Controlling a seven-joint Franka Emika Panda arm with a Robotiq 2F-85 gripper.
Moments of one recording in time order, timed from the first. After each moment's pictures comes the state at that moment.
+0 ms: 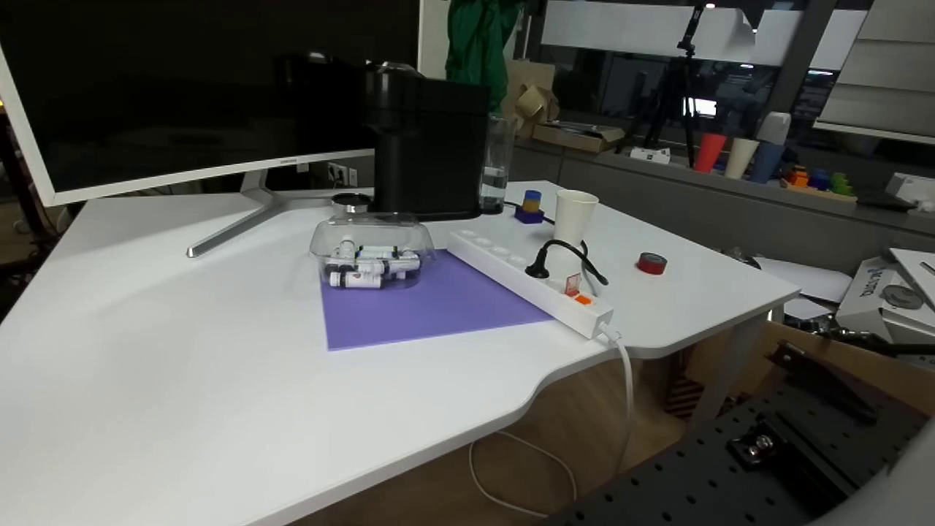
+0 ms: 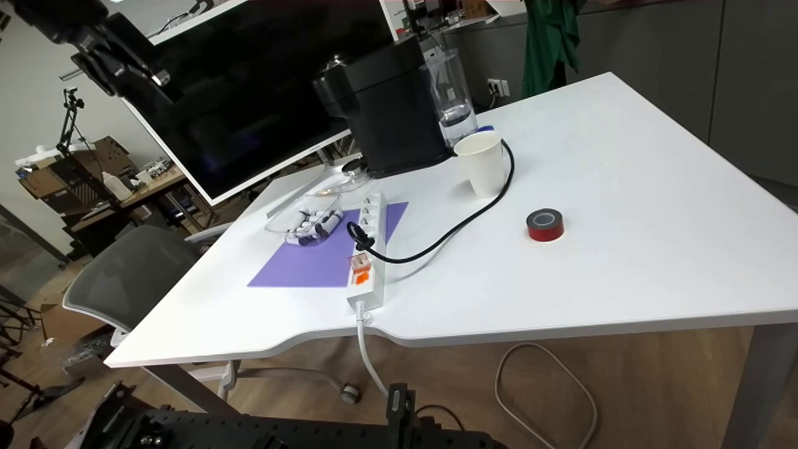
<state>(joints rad) -0.04 -0.52 0.15 -2.53 0.04 2.21 0.31</state>
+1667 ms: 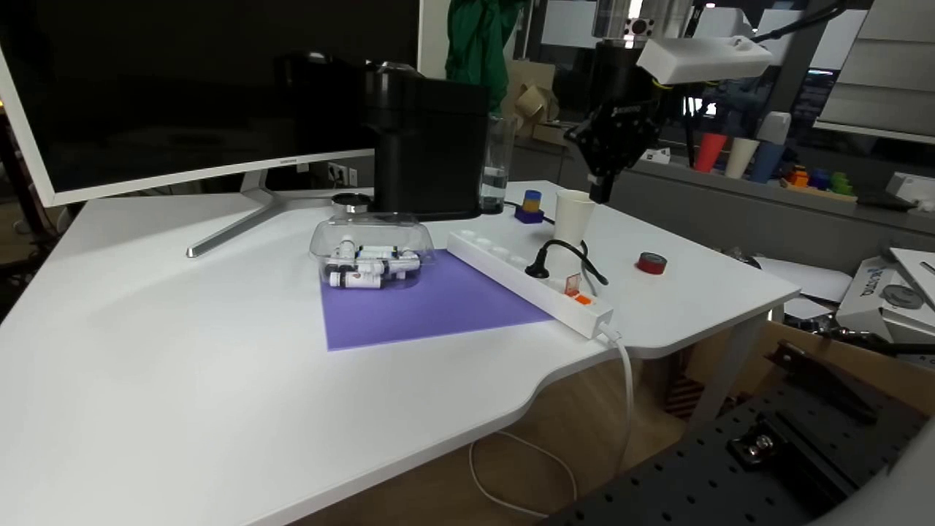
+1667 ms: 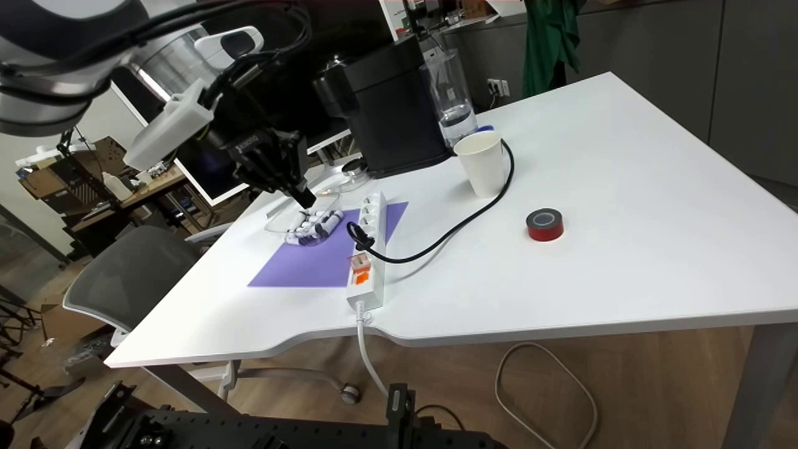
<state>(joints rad) -0.22 -0.25 -0.06 -2.79 -0.27 2.66 -0.03</state>
